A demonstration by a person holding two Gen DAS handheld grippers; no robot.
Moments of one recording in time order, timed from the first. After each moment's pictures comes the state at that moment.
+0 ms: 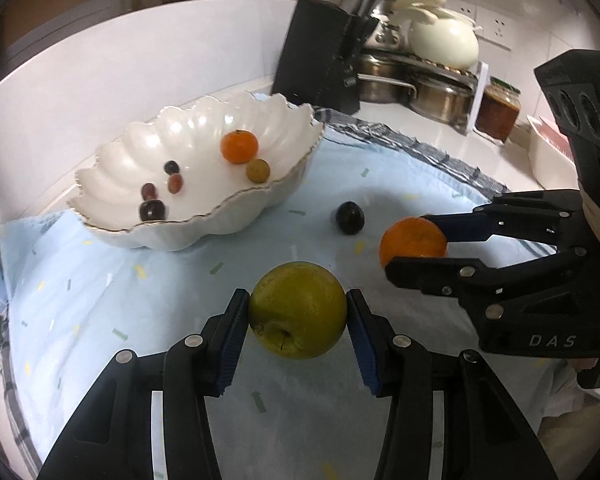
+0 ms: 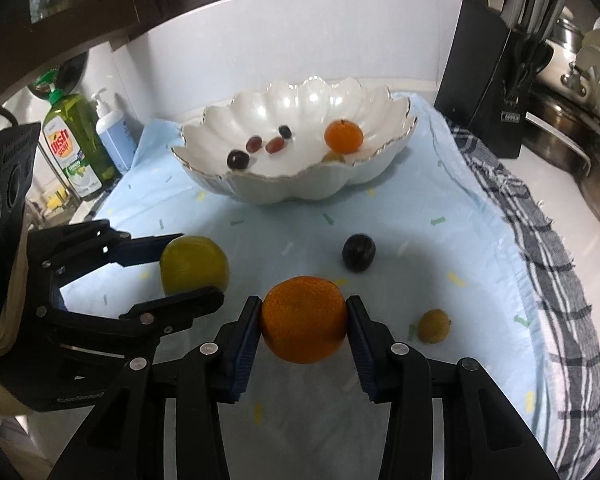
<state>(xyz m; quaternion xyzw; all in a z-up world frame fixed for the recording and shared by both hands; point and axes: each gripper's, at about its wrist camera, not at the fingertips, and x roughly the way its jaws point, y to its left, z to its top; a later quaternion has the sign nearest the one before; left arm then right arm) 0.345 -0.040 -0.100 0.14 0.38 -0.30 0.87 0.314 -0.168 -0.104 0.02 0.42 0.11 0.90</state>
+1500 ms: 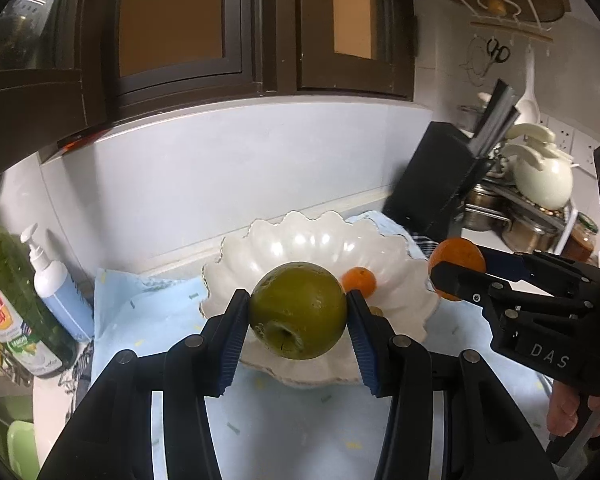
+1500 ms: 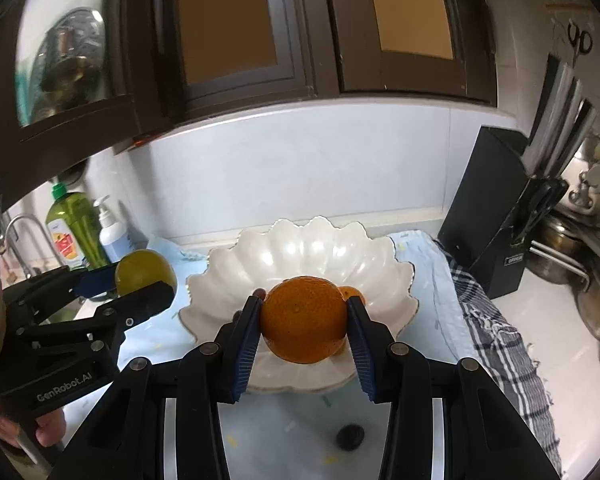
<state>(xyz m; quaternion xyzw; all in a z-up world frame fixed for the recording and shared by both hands) 0.411 -0.002 -0.007 0.05 0.28 -0.14 0.95 0.393 -0.163 -0.014 0.03 0.29 0.11 0.95</state>
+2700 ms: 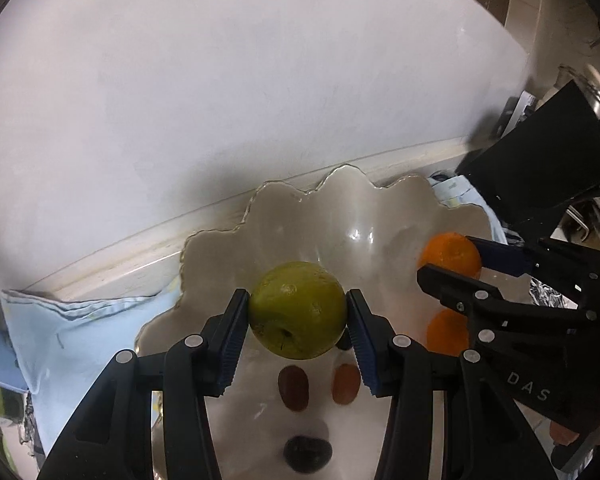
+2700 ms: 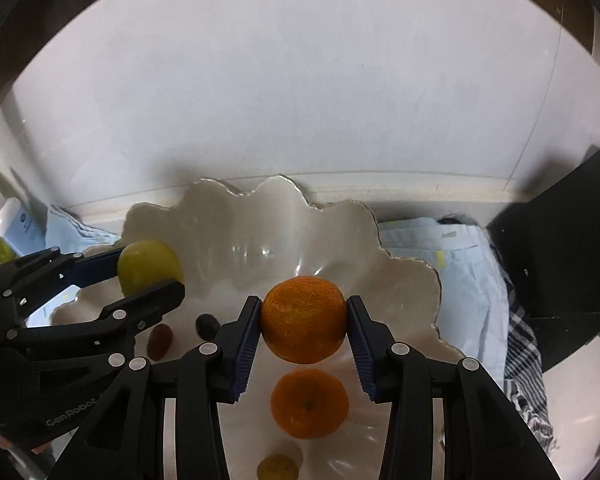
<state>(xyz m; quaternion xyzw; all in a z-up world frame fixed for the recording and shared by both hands) 0.616 -0.025 -0.086 0.04 0.45 -0.13 0.89 0.602 -0.152 -0.092 -0.02 0.45 0.11 0.88</state>
